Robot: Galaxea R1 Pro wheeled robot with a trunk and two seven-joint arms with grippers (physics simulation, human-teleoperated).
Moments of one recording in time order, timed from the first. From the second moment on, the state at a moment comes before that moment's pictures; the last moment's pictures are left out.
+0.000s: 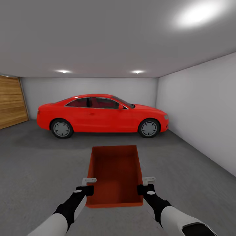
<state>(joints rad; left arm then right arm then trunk) -0.61 -0.08 -0.06 -0.43 0.09 0.18 0.16 -0.73 0.14 0.13 -0.15 0.00 -0.05 -0.21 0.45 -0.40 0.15</state>
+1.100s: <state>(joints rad) -0.61 -0.08 -0.06 -0.43 0.08 0.18 0.16 -0.73 0.14 0.13 -0.15 0.00 -0.05 -0.21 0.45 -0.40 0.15</state>
